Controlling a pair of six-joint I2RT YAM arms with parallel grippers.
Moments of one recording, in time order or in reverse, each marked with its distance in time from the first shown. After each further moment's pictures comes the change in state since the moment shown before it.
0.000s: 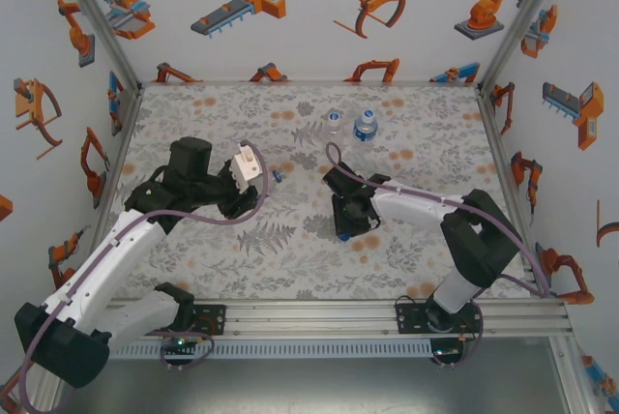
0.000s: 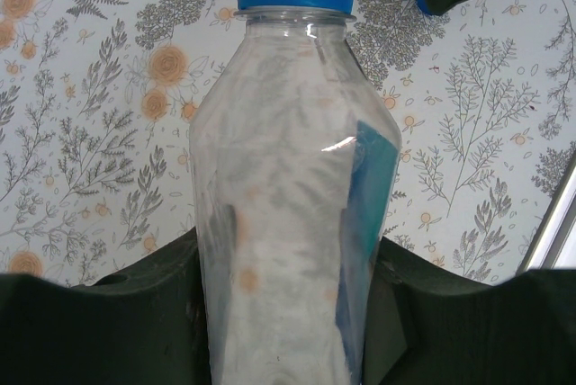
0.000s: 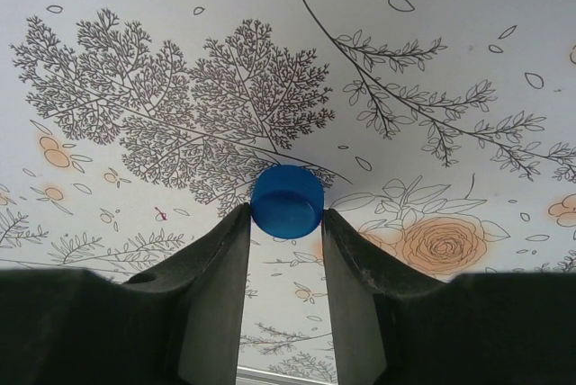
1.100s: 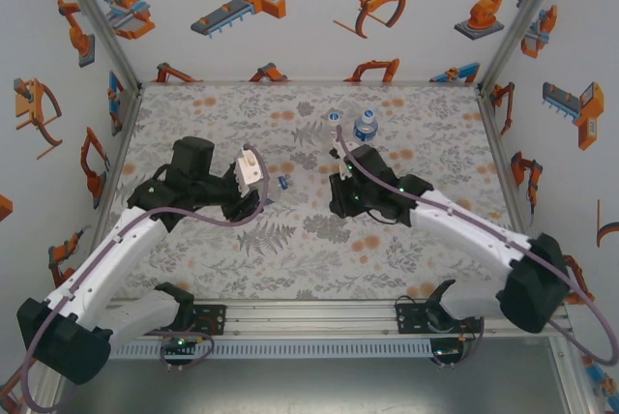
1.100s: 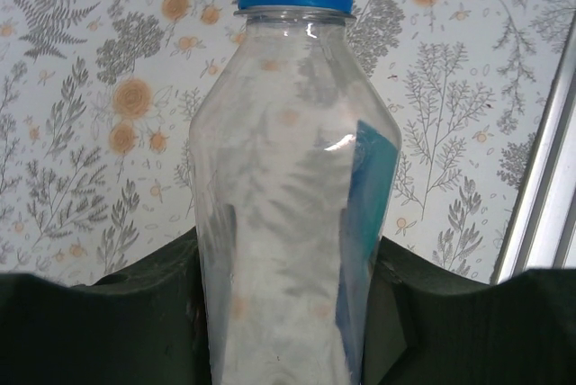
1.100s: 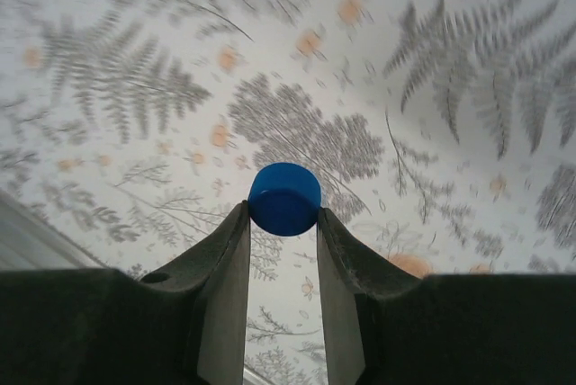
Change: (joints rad) left arm -0.001 0.020 0.000 -0.008 0.140 0.064; right arm 0.000 -0.386 0.002 0.135 -0.116 -0.386
